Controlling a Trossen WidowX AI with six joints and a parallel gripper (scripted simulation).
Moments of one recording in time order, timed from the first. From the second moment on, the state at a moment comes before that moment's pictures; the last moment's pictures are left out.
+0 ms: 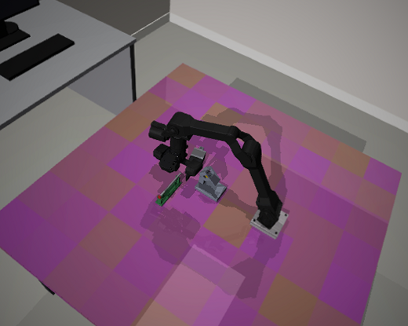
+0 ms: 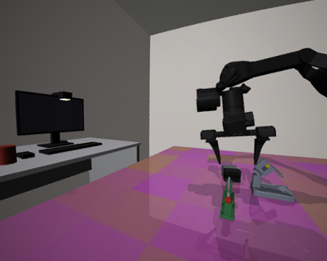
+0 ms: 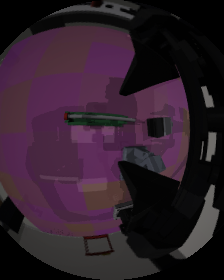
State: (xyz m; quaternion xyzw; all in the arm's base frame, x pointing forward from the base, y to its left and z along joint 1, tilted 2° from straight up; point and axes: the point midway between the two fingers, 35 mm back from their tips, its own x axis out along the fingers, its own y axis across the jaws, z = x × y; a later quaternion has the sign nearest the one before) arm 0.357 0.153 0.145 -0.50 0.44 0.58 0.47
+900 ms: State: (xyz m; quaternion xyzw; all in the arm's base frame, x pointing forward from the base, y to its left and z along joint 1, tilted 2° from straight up) arm 0.379 0.087 0.184 -0.19 0.64 0.25 0.70
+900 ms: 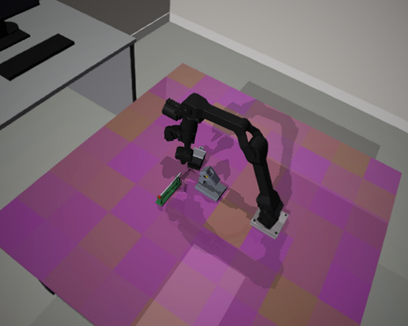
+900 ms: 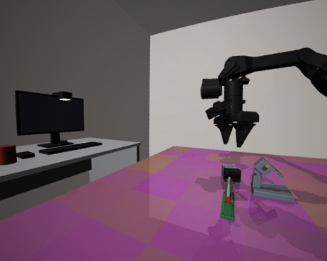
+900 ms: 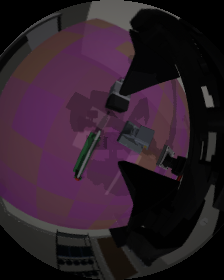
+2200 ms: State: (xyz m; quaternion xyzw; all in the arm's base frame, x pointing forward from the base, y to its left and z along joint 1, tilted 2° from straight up) arm 0.401 -0.018 0.145 0.41 0.57 -0.37 0.61
